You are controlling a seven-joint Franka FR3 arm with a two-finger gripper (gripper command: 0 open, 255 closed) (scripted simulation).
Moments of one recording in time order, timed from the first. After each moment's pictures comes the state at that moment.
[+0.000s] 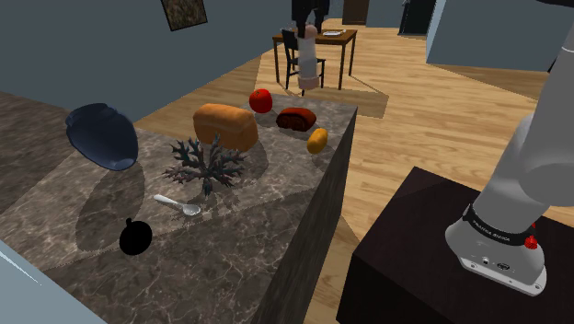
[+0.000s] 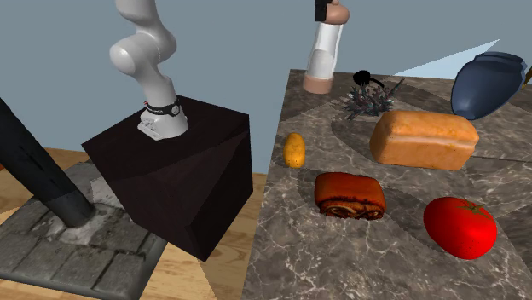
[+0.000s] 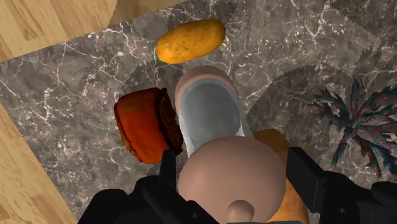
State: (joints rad) arm 0.12 0.13 -0.14 -1.34 0.02 1.57 -0.01
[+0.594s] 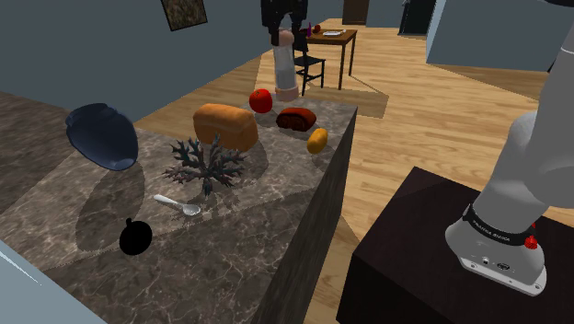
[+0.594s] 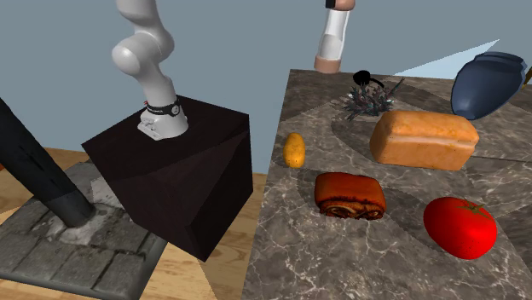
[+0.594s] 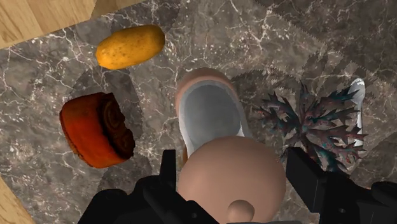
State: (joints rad) arm 0.24 0.14 -0.05 -1.32 -0.01 1.55 0.20
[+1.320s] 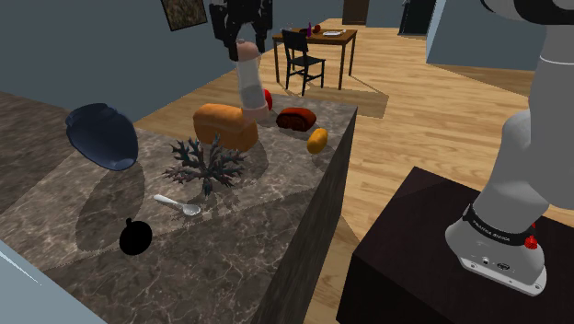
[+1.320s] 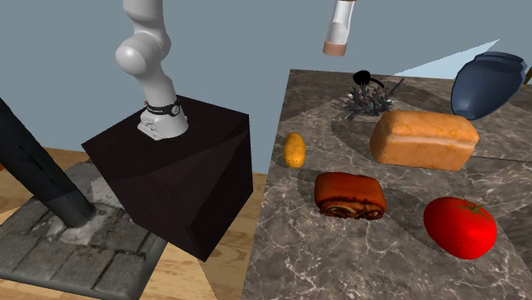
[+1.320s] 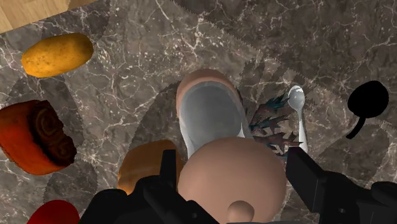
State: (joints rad) arm 0.40 0.27 0.05 -1.14 -0.05 1.49 0.45
